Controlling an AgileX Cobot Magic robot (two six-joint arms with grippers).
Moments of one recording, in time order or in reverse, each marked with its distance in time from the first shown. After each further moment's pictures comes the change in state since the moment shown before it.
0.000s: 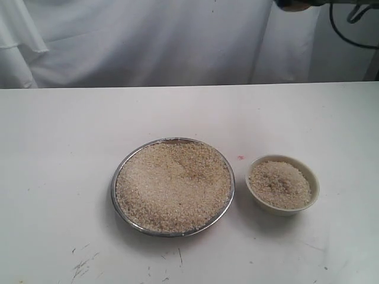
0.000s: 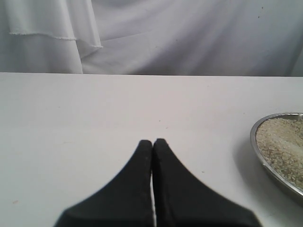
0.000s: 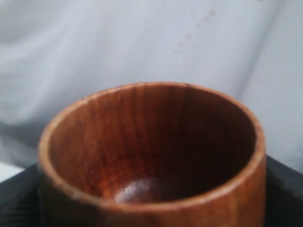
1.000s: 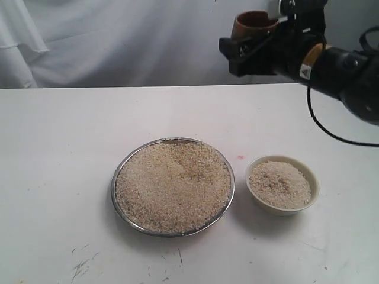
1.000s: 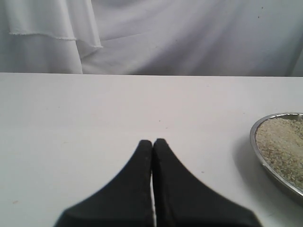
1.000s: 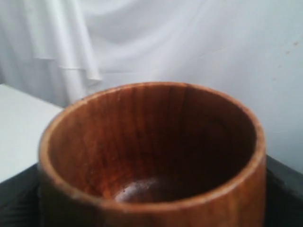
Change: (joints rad) left arm 0.000 0.000 0.000 0.000 0.000 0.000; right arm 0.188 -0.210 0.707 -1.784 -0.932 1.666
